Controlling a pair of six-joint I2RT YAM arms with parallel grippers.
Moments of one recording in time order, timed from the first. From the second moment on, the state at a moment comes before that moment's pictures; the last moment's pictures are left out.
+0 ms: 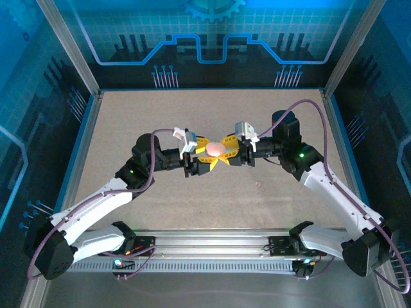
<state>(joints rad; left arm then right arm) -0.61 1.08 0.77 0.31 0.68 -0.09 0.46 1.13 1.03 -0.26 -0.99 -0.36</state>
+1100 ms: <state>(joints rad) -0.61 1.08 0.77 0.28 0.68 -0.08 0.46 1.14 1.03 -0.27 -1.00 -0.35</state>
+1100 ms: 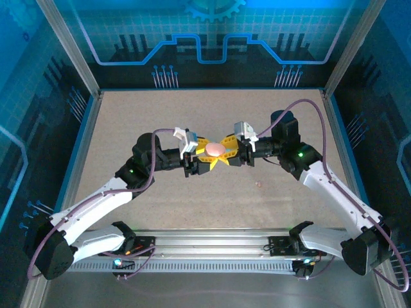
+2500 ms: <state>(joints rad) -0.61 1.09 0.78 0.21 0.73 -0.06 0.44 1.17 1.11 -0.30 -0.90 -0.24</state>
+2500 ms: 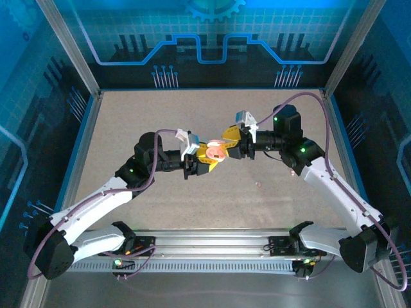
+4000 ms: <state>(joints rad) -0.62 1.13 0.78 0.29 0.73 -0.12 0.51 1.21 1.18 -0.38 -0.82 -0.36</state>
